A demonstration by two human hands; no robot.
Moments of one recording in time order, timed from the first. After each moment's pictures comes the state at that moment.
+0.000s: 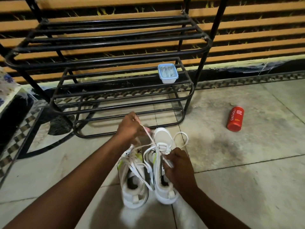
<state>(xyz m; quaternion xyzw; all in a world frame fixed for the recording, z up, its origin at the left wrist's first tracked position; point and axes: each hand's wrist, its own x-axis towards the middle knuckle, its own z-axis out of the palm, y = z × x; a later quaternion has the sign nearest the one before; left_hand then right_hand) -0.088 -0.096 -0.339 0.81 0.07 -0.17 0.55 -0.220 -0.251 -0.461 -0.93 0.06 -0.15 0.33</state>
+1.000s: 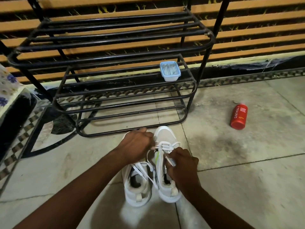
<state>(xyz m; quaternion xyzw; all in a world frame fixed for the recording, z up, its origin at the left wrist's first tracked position) -0.105 -0.073 -0.380 0.88 -0.47 0.00 0.05 -0.220 -0.245 -0.455 -0.96 0.13 -0.06 0.23</state>
